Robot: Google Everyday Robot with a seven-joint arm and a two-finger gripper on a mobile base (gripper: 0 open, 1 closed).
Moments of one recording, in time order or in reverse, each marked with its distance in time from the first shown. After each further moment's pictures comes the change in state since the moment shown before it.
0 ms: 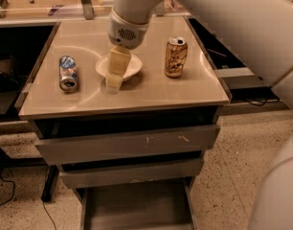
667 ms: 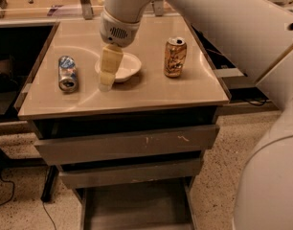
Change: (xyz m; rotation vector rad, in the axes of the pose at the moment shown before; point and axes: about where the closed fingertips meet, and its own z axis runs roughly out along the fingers) arm -0.020 -0.009 0.010 -0.009 -0.023 -0.030
